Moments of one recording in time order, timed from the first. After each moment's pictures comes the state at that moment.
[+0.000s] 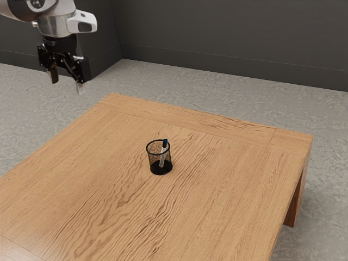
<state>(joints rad) -0.07 -0.13 0.06 -1.64 0.18 1.47 0.02</state>
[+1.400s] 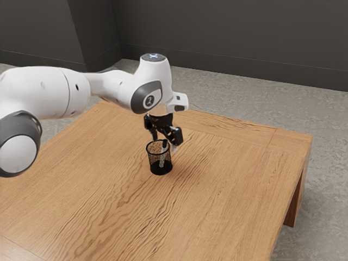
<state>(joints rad) -0.16 0.53 0.03 -1.54 0.05 2.11 0.05</state>
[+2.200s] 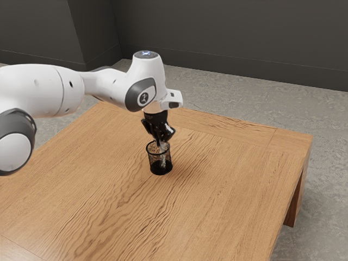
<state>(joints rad) -0.15 0.49 0.04 -1.57 0.04 2.12 0.06</state>
